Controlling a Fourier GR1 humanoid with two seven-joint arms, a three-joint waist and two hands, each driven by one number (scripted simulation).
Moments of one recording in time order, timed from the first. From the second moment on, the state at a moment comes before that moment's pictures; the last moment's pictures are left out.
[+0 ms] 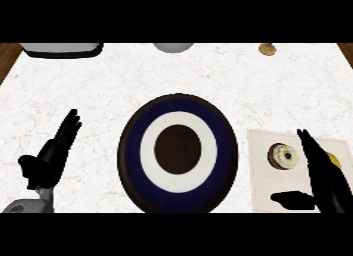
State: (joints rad) left arm -0.05 0.28 -0.04 -1.32 0.10 0.03 -0.16; right arm 0.16 -0.26 0.11 -1.73 0.80 -0.08 0.38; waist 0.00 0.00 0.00
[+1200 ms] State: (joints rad) left arm -0.02 0.25 0.03 -1.37 0.06 -0.01 -0.13; right arm 0.42 -0.21 0.05 -1.64 0.77 -0.27 -0.05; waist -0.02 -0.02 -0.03
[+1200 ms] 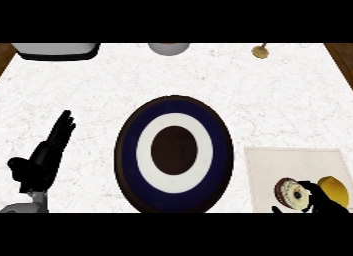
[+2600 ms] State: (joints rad) left arm -0.04 0.24 0.05 -1.36 0.04 -0.05 -0.12; right arm 1.01 -0.09 0.23 -2.33 0.71 -0.50 -0.31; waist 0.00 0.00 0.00
